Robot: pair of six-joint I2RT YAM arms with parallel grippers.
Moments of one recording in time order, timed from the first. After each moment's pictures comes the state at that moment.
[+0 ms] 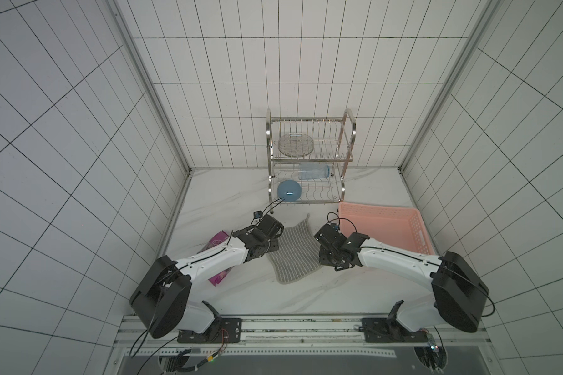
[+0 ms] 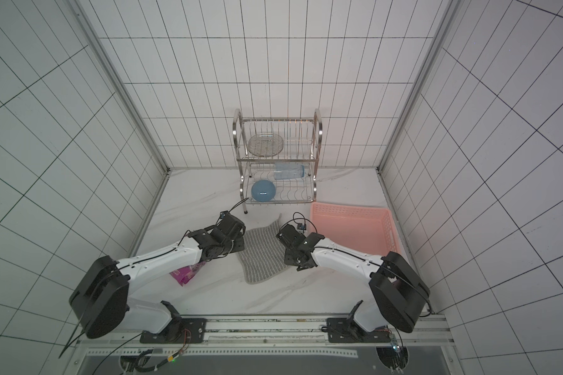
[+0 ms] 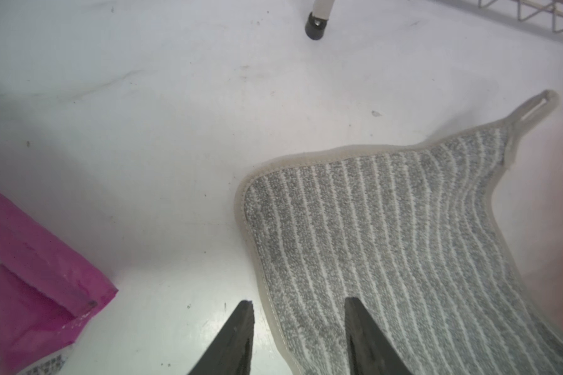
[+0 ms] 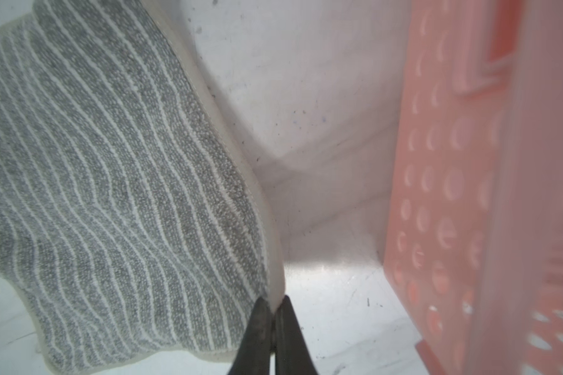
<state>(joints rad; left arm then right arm) -0.70 1.39 0.83 -0.49 -0.19 -0.82 0.94 1.45 0.87 -0.67 0.18 0.88</state>
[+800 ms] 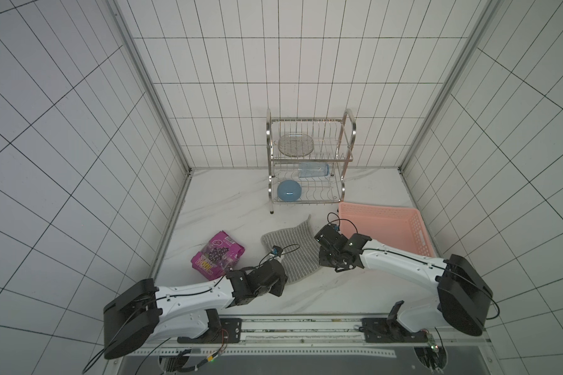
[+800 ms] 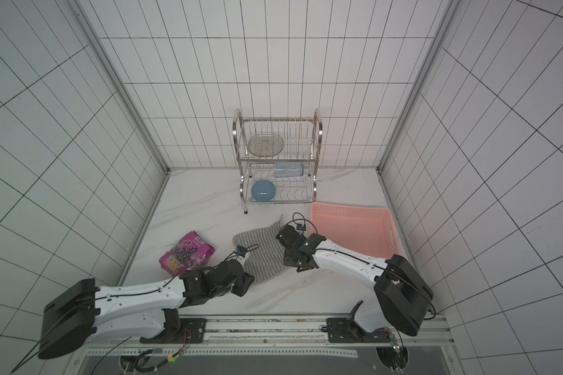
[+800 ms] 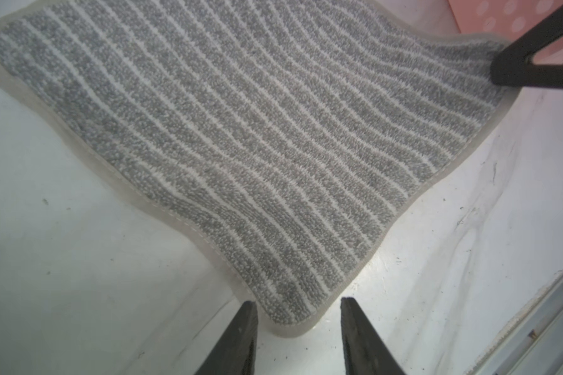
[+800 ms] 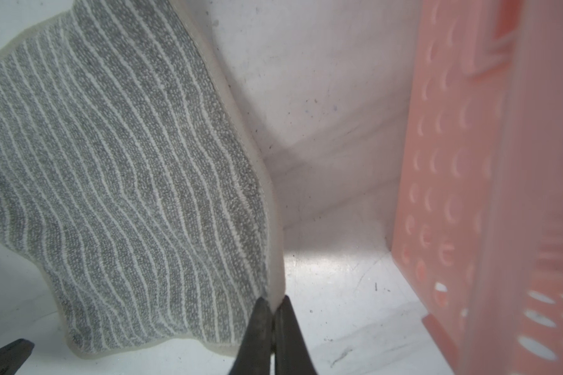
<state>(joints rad) -1.09 1.17 0.44 -0.20 -0.19 -0.65 0.96 1.43 0.87 -0.67 0.16 0.89</state>
